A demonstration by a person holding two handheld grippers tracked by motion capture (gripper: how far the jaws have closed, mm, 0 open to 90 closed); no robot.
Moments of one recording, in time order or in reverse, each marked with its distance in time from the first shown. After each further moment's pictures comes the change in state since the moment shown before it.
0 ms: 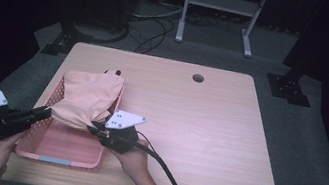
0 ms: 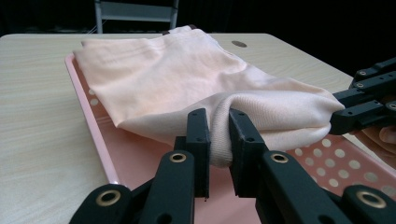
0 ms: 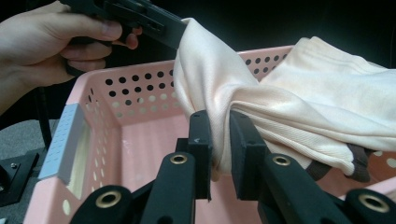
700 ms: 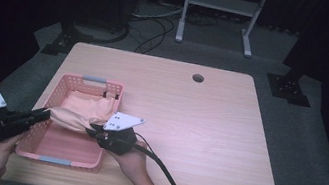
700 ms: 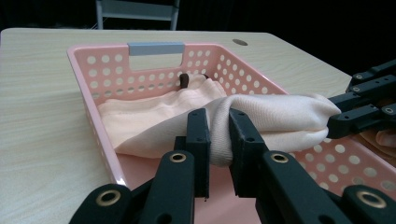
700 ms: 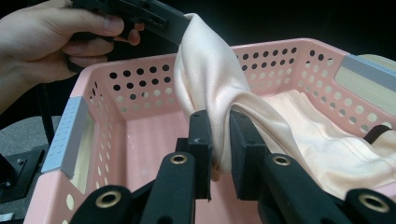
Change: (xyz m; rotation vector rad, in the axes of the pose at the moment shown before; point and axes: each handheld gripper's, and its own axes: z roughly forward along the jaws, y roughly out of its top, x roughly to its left) left arm 0.001 -0.006 -0.002 0.000 0.001 -0.015; right arm 0.002 -0.005 0.005 0.013 0.015 0.005
